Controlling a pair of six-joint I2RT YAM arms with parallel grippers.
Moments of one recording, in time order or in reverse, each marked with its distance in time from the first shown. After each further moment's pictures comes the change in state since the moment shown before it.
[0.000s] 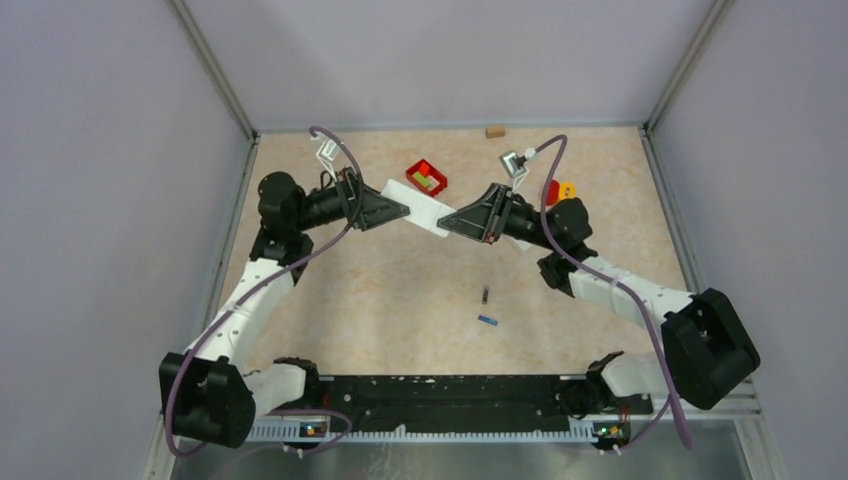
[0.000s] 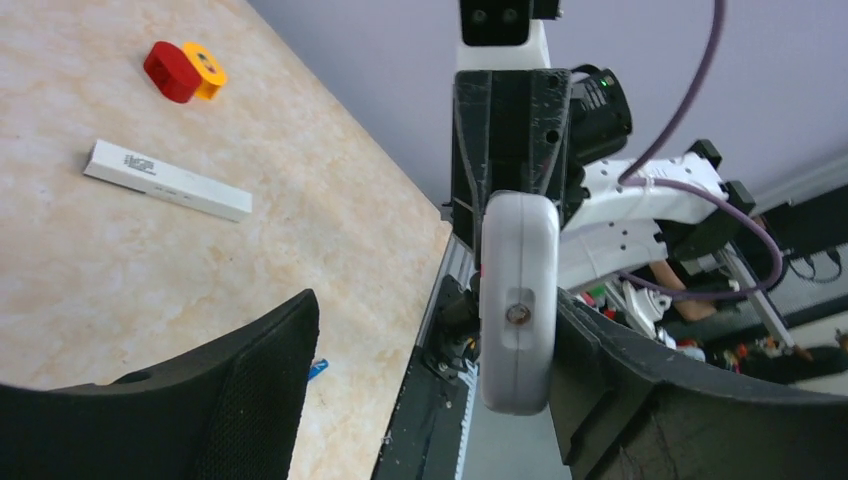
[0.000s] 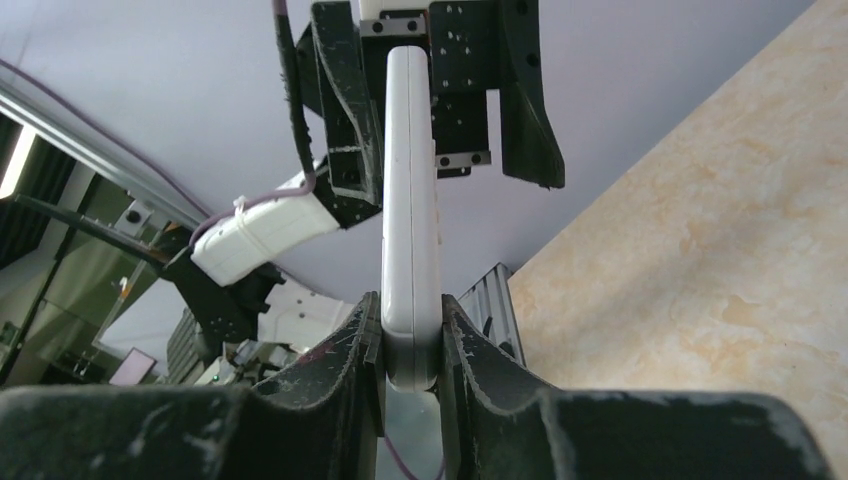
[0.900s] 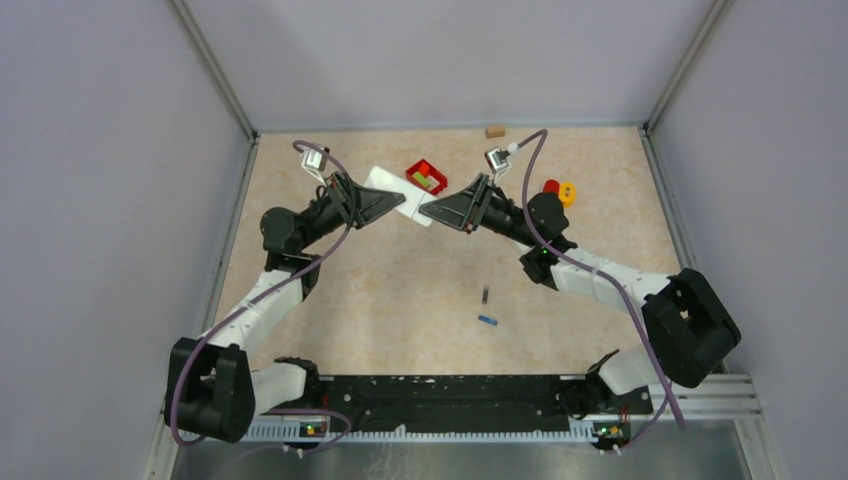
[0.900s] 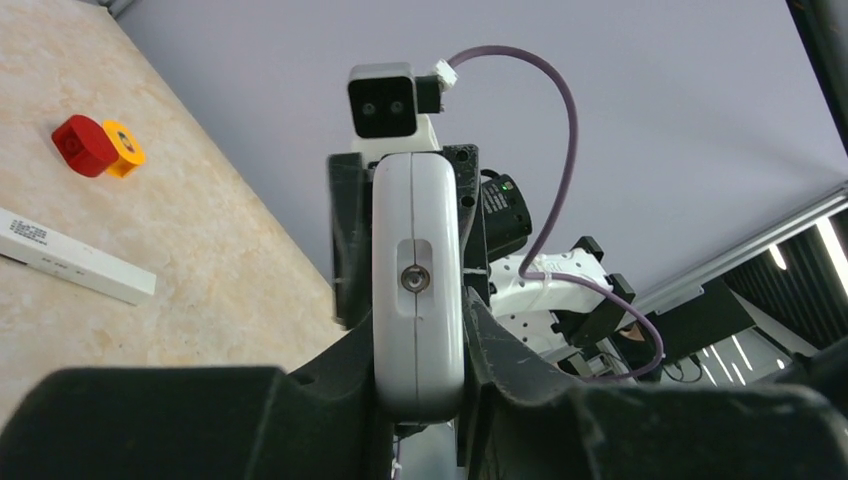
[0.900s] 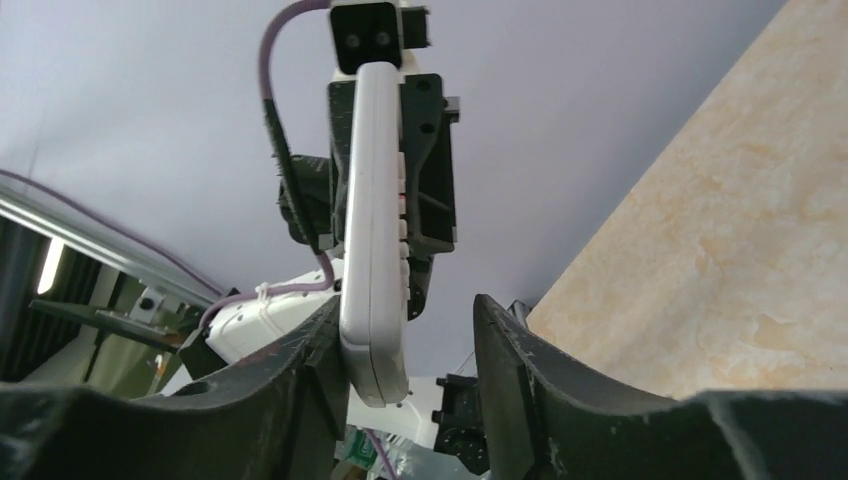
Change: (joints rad) left arm -0.027 0.009 -0.245 0.637 -0.254 -0.524; right arm 0.087 0.122 0.087 0.004 0.189 0.087
